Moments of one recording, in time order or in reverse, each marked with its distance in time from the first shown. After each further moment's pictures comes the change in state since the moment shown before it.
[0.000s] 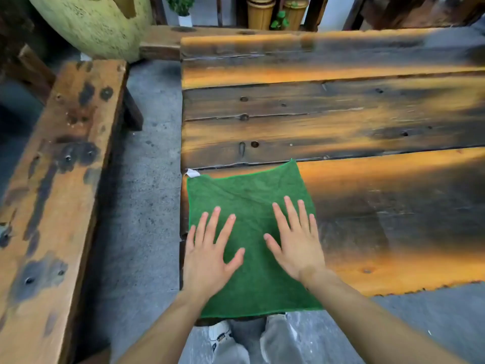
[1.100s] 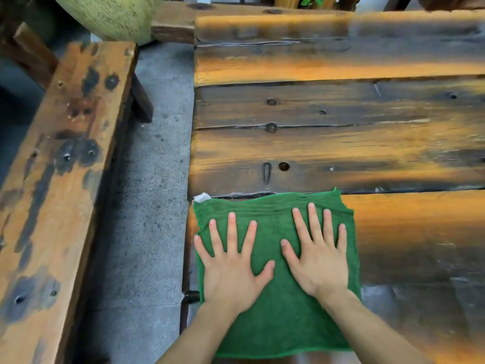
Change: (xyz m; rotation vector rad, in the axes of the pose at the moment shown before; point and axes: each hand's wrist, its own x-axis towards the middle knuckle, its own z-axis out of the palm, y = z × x) left_hand 0.113 -0.009 0.040 0.208 -0.219 -0.153; right_hand 0.116 0.010 0.036 -0.094 -0.031 0.123
